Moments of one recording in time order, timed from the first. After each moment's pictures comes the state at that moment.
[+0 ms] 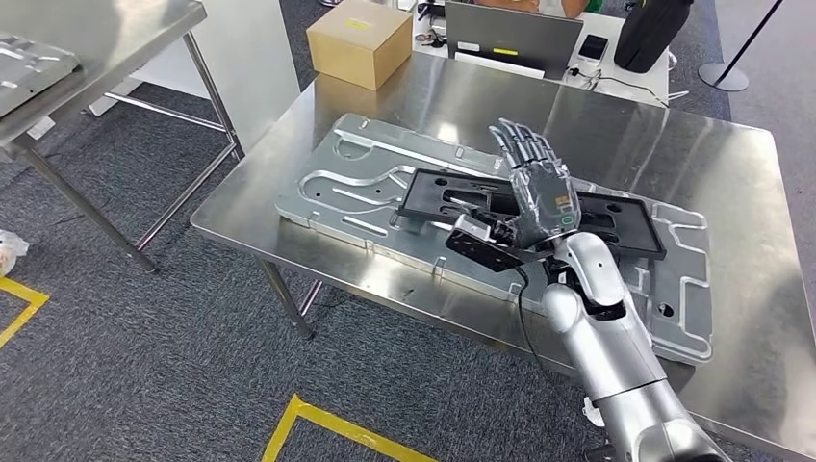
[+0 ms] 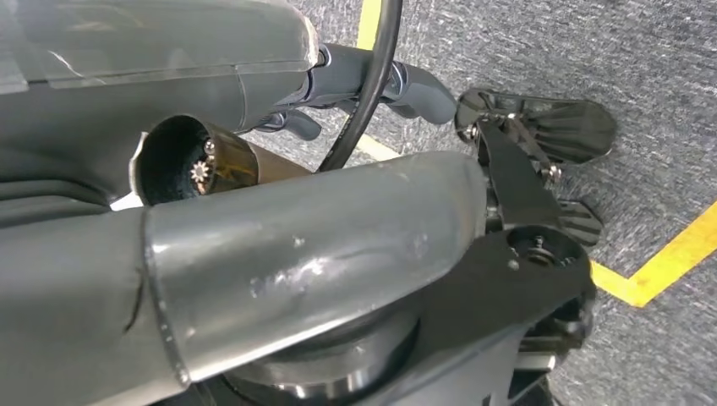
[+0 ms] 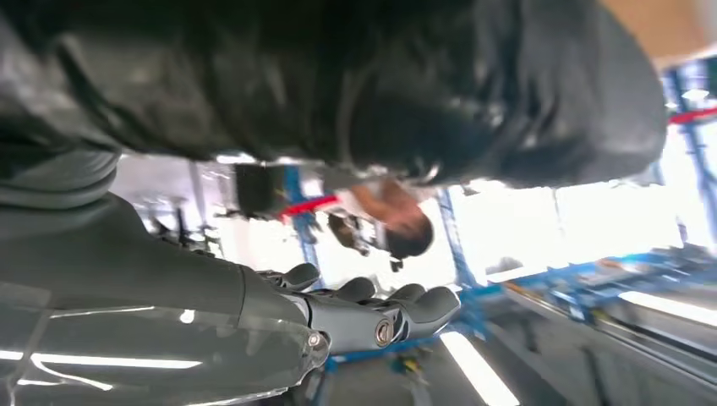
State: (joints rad) left arm -0.11 0.06 -1.21 -0.12 1.51 -0.13 0.01; right arm -0.66 -0.04 0.42 -1.15 1.04 -0.31 -0.11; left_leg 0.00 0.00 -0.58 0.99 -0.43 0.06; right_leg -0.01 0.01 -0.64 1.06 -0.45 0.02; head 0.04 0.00
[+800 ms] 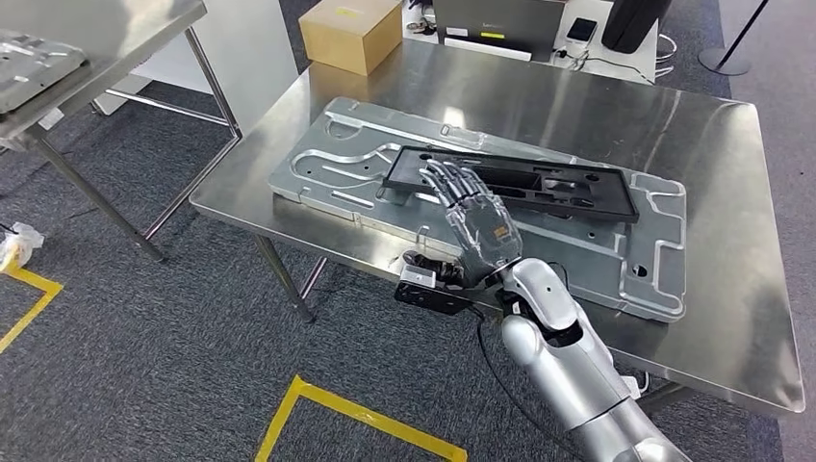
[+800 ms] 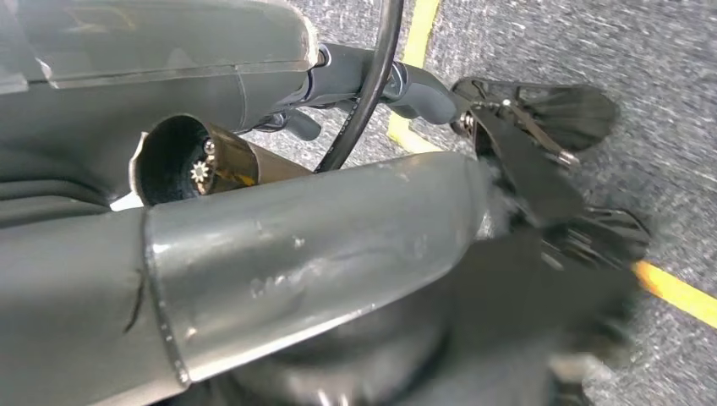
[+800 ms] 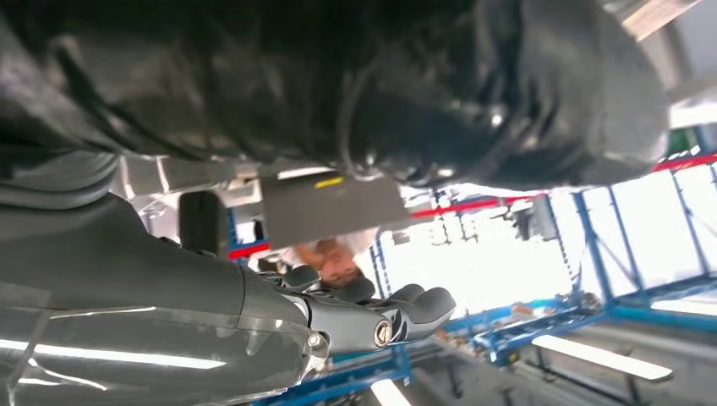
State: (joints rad) left arm -0.10 0.05 -1.21 -0.11 1.51 -0.11 0.04; right arm -0.61 0.00 0.59 -1.18 1.01 -0.25 -0.11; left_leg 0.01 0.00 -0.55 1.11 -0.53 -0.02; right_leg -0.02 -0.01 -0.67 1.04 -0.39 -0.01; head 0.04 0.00
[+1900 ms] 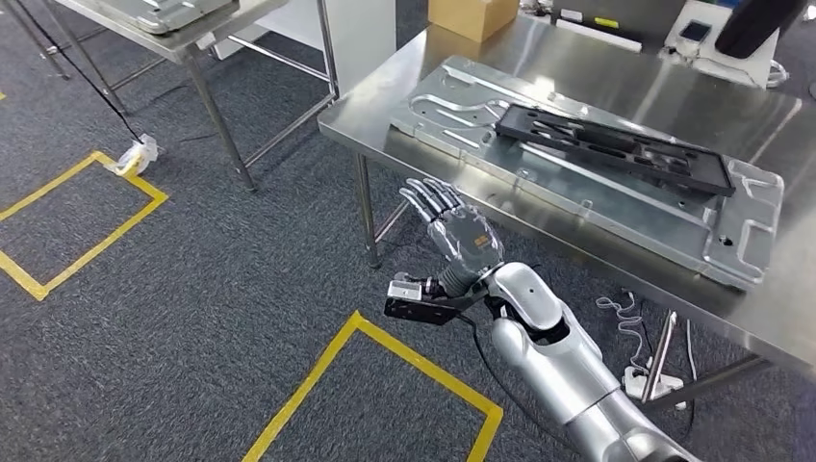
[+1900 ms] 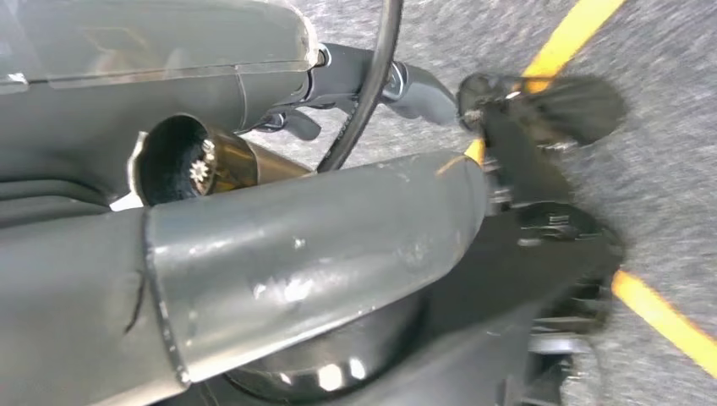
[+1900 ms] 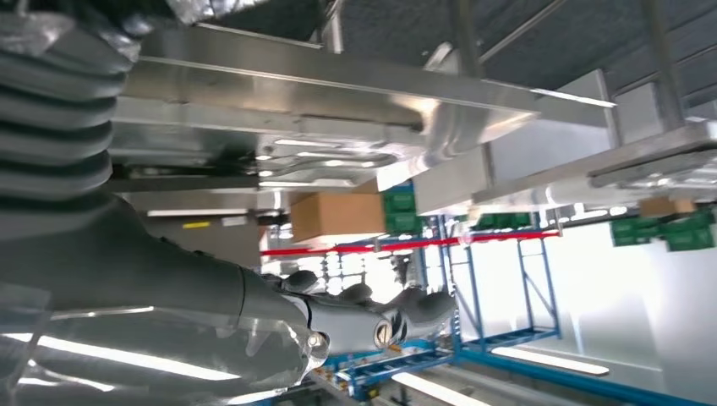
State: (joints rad) left arm -0.11 0.06 -1.21 -0.11 1.51 -0.12 0.07; right arm -0.64 0.00 0.65 -1.09 1.01 -0.25 -0.14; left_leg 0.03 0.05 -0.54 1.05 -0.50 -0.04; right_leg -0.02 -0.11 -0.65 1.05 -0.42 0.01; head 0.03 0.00
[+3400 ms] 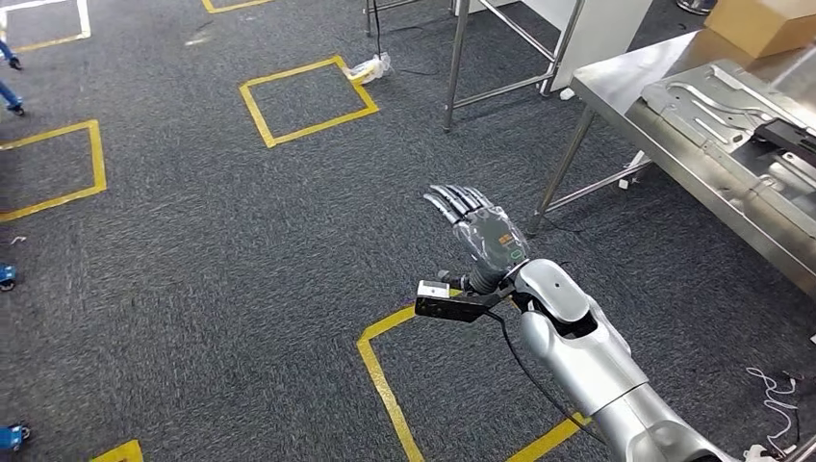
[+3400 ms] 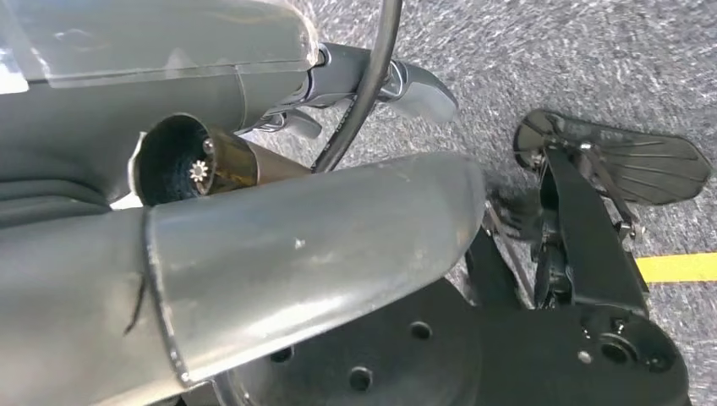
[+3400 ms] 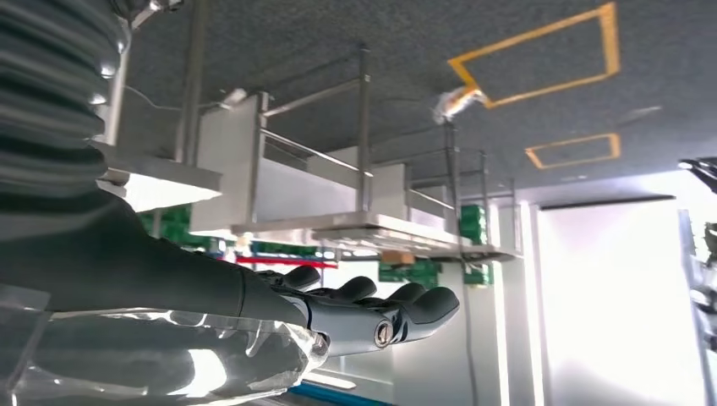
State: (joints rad) left arm -0.11 0.05 -1.23 -0.12 1.51 -0.12 0.07; right arm -0.66 -0.10 0.65 -1.07 0.98 -0.22 -0.18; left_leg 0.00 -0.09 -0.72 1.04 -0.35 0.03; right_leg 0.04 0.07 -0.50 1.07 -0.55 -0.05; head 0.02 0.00
